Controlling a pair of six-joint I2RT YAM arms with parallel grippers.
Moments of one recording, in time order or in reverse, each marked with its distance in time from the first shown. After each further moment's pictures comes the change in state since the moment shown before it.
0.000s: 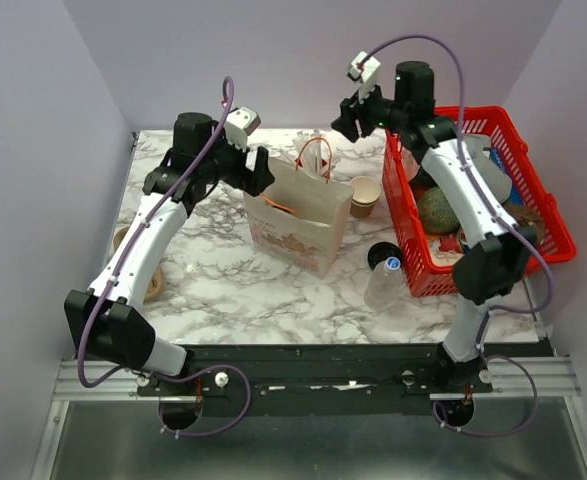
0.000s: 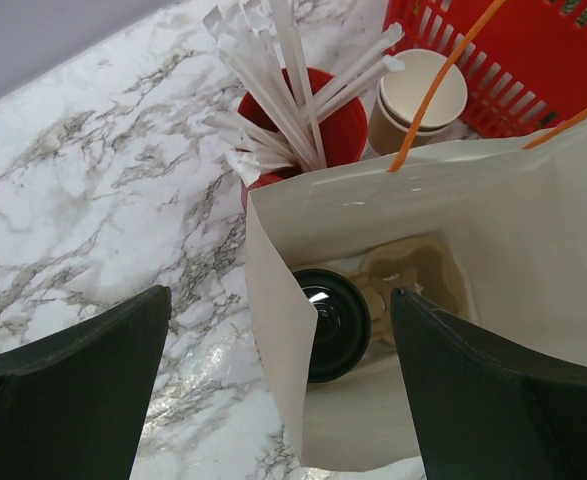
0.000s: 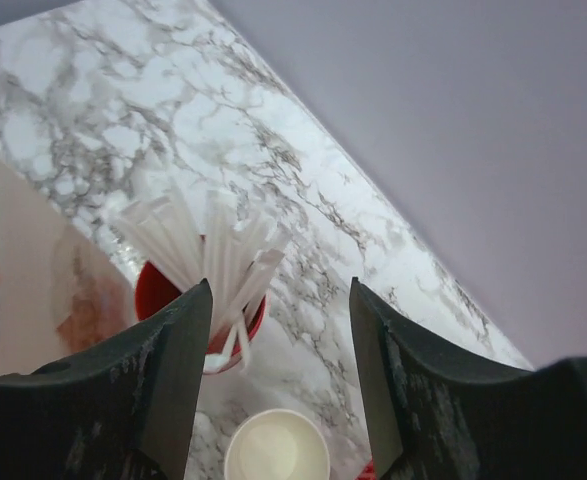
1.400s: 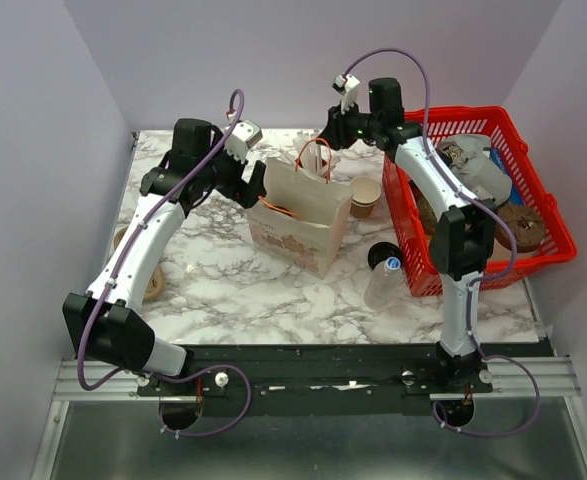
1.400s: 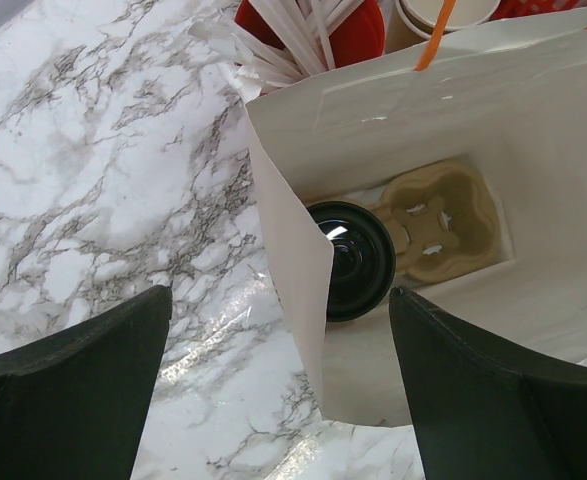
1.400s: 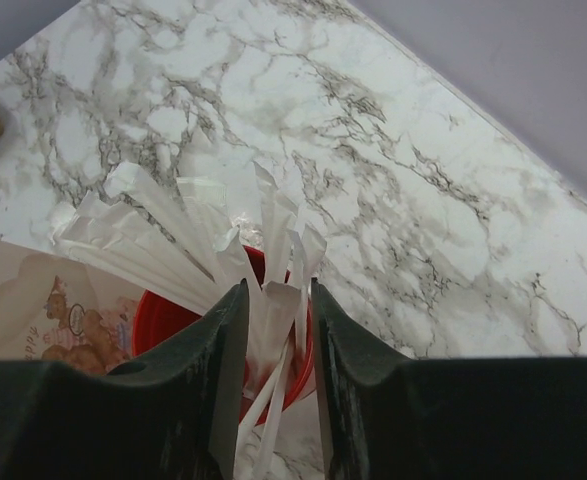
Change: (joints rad) left arm 0.013 0.004 0.007 -0.163 -0.008 0.151; right arm -0.001 0.309 0.092 0.071 -0.093 0.248
